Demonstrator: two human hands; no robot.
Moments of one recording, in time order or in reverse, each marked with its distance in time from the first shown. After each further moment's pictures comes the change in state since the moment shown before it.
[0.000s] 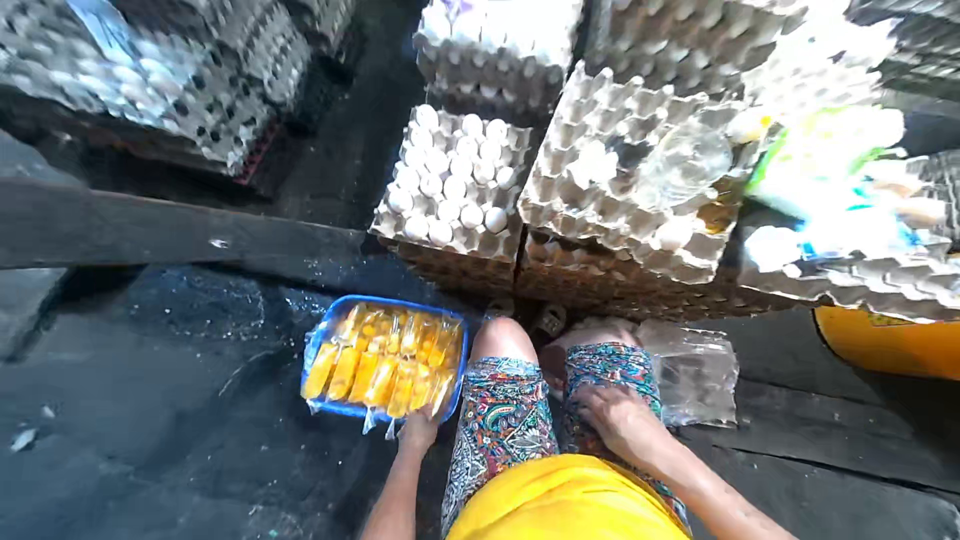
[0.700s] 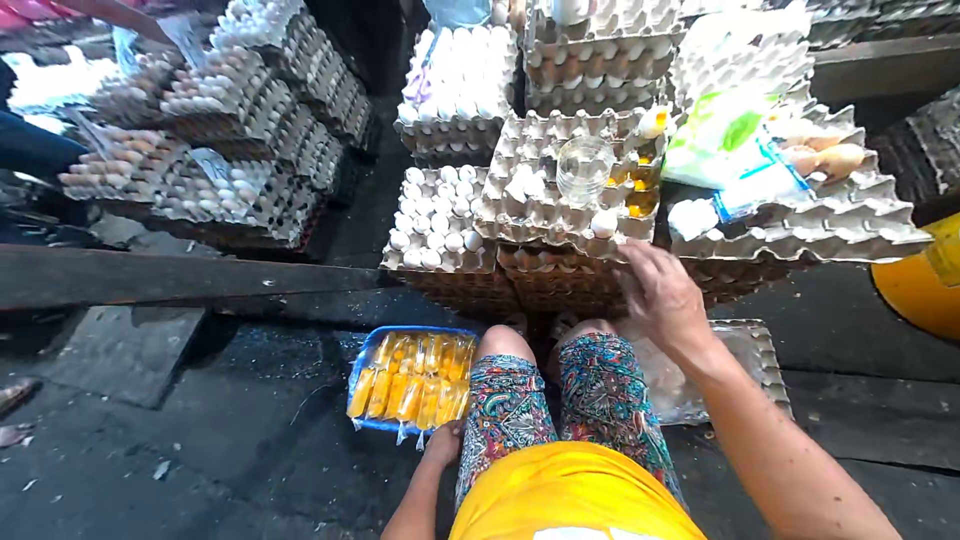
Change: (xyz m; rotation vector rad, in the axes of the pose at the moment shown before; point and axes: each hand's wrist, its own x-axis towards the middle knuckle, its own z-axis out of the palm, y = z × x) left_hand -0.058 0.037 0.003 0.163 -0.079 0.009; right_hand -0.006 0.039 -0.128 0.005 1.014 -0.090
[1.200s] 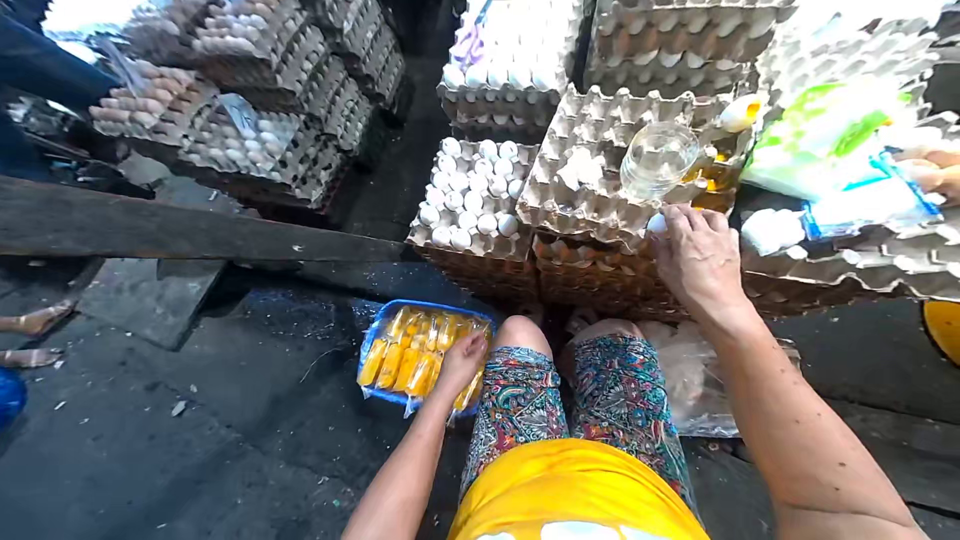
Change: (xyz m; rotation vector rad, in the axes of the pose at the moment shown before) left_hand -0.017 0.090 -0.092 -0.480 0.294 0.408; right_hand 0.068 0.006 0.030 -0.176 -0.157 0.091
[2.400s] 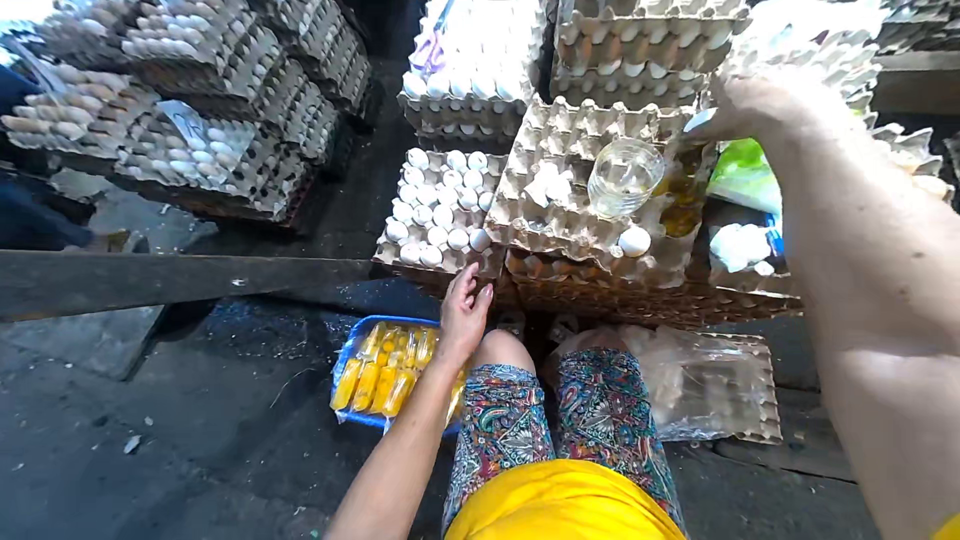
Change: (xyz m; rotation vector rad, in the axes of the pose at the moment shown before) left_hand 0.055 0.115 0.010 -0.134 0.230 0.304; right_hand 0.194 0.072 -0.092 -0.317 -0.398 0.289
